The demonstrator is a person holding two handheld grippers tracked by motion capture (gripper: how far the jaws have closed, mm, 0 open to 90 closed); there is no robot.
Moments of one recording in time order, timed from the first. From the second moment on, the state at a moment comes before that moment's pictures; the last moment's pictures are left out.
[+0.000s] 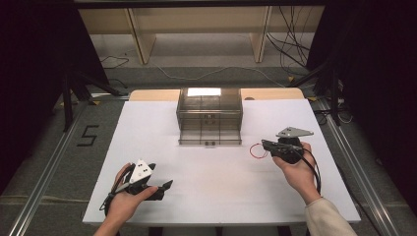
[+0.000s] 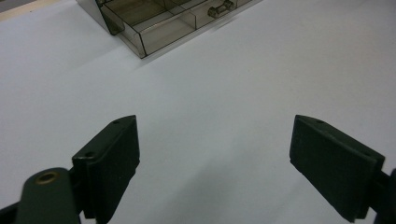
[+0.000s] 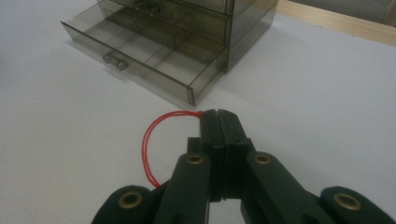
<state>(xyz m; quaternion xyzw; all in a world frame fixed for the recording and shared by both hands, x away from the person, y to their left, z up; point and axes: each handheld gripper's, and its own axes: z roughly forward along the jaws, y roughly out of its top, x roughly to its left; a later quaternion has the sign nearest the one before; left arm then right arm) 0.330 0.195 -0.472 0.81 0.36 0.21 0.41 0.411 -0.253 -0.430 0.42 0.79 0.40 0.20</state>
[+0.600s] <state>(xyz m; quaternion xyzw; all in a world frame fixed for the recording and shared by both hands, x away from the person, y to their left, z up) 0.330 0.194 -0.472 0.81 0.36 0.21 0.42 0.420 -0.234 -0.427 0.40 0.80 0.40 0.20</state>
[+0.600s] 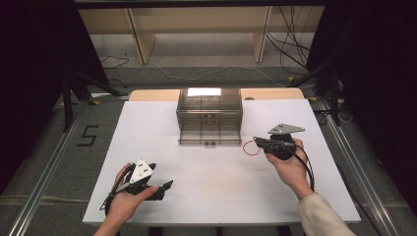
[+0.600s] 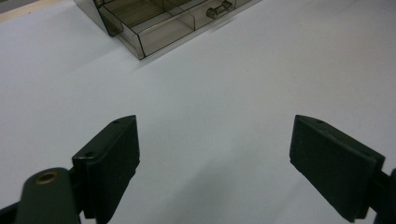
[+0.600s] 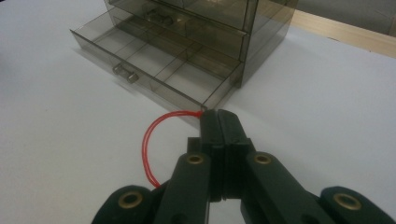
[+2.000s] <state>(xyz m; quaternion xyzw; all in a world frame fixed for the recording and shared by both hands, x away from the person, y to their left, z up) 0.329 0.192 -0.472 0.81 0.35 0.21 0.42 0.436 -0.198 -0.422 0.39 0.80 0.41 0.20</state>
